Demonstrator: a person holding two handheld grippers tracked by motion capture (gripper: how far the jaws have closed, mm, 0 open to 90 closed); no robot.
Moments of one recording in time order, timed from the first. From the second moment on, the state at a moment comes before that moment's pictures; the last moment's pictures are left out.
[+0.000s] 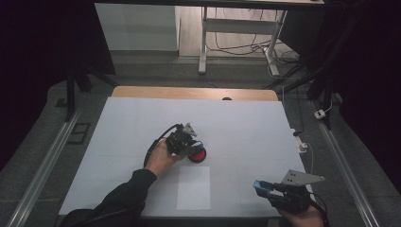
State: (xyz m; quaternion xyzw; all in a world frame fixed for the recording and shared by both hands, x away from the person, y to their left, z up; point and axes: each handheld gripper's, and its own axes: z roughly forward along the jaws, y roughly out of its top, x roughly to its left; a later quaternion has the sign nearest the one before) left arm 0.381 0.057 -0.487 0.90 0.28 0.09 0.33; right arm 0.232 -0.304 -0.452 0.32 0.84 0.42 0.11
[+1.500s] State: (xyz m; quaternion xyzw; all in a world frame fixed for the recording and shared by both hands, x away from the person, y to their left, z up) left arm 0.380 0.065 -0.462 0.88 0.28 0.07 0.37; right arm 0.233 -0.306 -0.452 0.32 0.84 0.43 0.11
